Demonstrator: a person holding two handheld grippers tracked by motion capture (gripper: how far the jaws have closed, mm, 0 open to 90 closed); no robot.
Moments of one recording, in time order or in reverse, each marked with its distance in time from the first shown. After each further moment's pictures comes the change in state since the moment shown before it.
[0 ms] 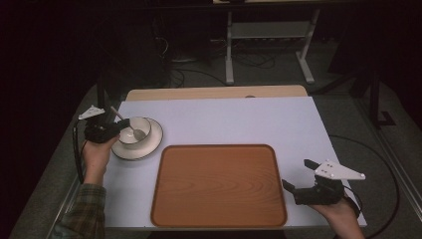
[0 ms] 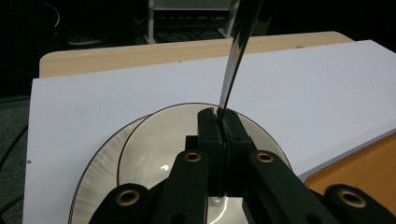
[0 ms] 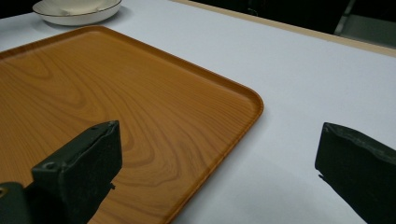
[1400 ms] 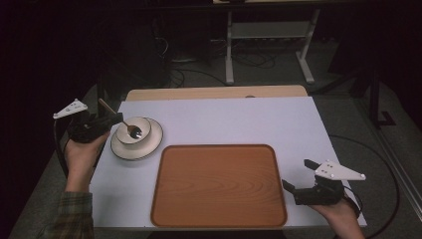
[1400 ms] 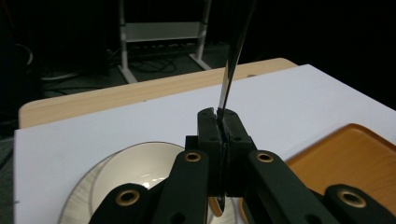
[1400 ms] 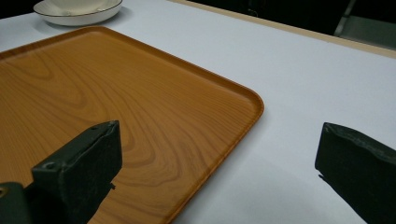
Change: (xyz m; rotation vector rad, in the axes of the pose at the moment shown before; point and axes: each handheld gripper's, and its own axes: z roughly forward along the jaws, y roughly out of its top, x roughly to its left) left arm -0.031 0.031 -0.057 -0.093 -0.125 0.065; right arm 0.001 0.000 -0.001 -0.003 0.000 -0.003
